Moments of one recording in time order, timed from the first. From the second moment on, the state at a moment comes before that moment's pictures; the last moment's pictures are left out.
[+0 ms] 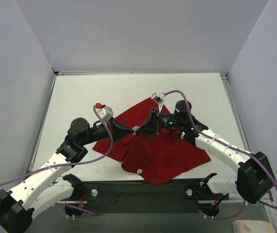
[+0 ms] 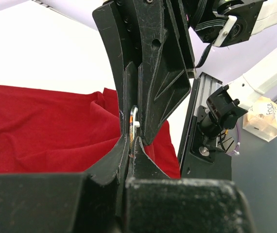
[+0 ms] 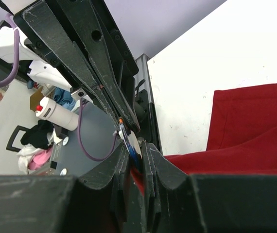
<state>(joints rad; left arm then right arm) -0.61 0.85 0.61 0.27 0.62 -0.34 0.60 1.26 0.78 0.38 -0.94 0.59</state>
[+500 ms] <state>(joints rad) -0.59 0.84 0.58 0.30 0.63 -0.36 0.58 1.24 0.76 0.40 -0.92 0.61</state>
